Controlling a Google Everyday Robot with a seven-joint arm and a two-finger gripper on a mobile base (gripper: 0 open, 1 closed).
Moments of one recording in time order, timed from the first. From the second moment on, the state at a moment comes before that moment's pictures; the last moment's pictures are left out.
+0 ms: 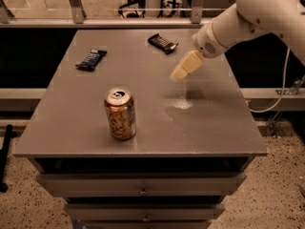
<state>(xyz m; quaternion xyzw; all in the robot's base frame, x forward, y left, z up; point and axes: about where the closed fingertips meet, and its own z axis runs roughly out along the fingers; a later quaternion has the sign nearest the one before) 0.673 -0.118 0.886 -0.51 0.78 0.10 0.35</state>
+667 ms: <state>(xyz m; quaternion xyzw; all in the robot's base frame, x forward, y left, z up) 0.748 -0.088 0.871 -0.43 0.79 0.15 0.41</state>
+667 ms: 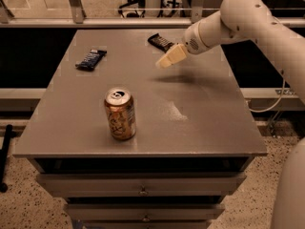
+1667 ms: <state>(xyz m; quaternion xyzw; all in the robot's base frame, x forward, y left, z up) 0.819 -0.055 0.858 -0.37 0.81 0.16 0.44</state>
